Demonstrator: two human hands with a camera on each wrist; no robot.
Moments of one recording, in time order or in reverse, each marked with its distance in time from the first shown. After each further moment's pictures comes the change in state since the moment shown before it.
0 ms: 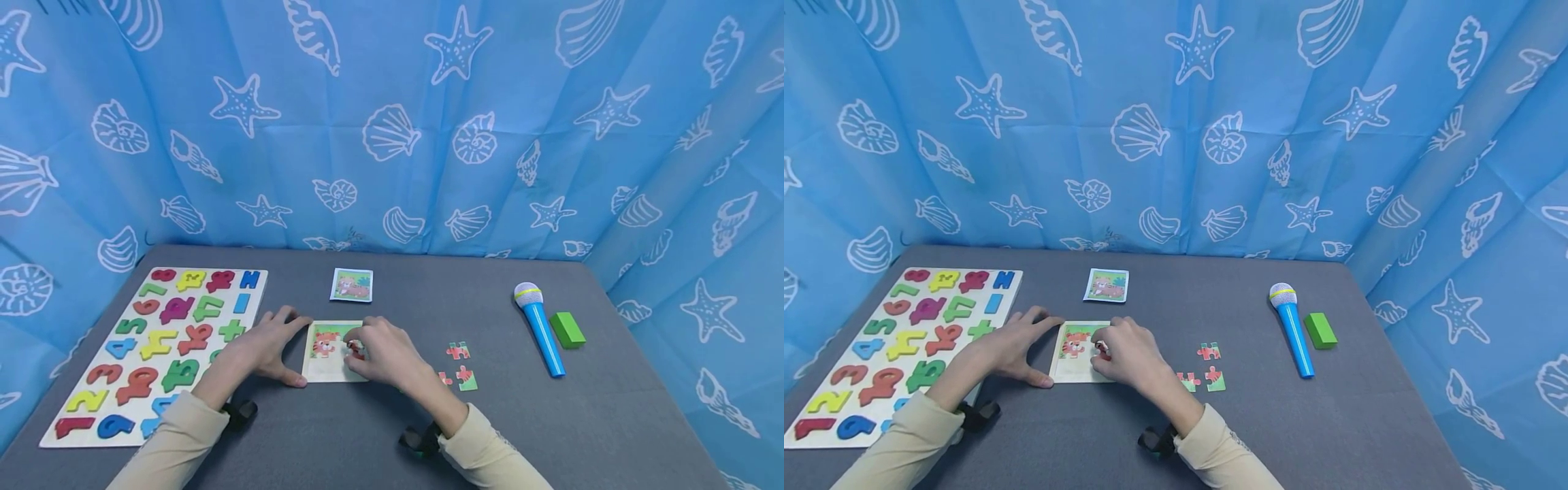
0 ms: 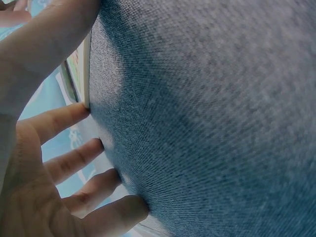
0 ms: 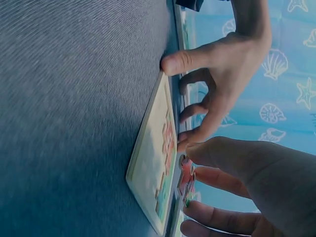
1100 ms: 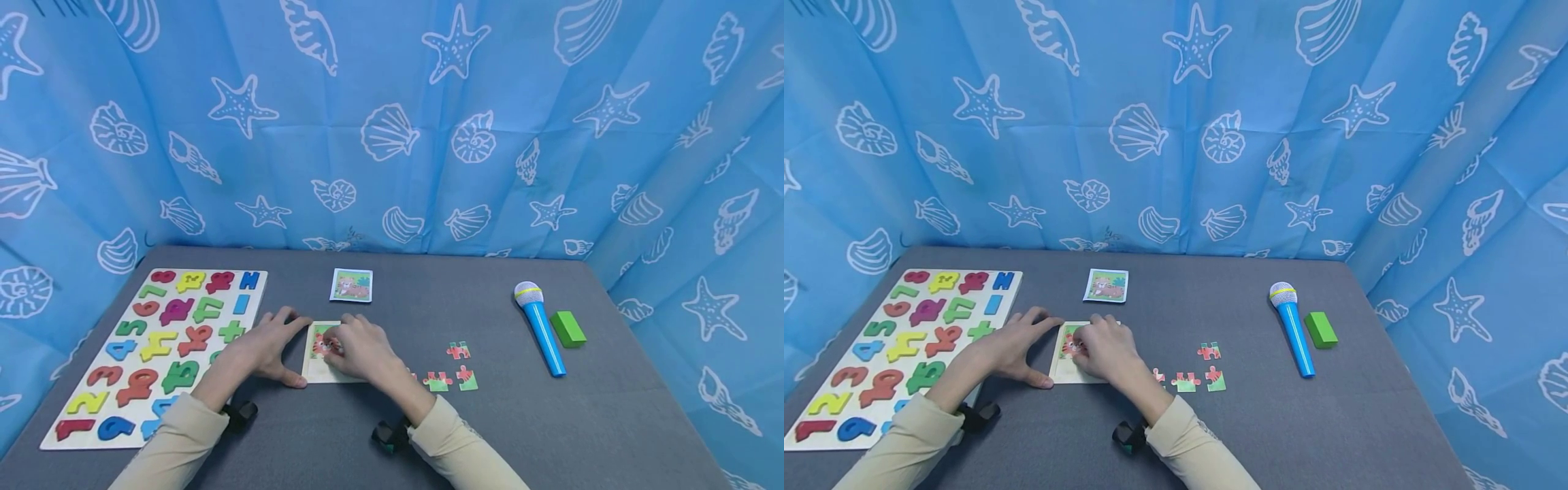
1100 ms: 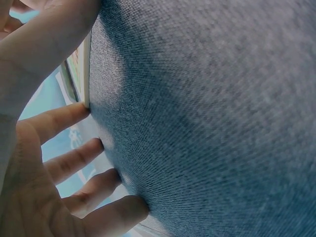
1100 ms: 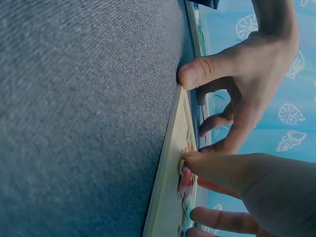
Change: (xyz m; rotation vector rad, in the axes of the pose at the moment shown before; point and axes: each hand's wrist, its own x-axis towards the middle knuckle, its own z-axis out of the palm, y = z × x) left_hand -0.001 -0.001 -0.001 0.018 0.015 0.052; right_hand 0.028 -0.017 0.025 -0.136 0.015 0.024
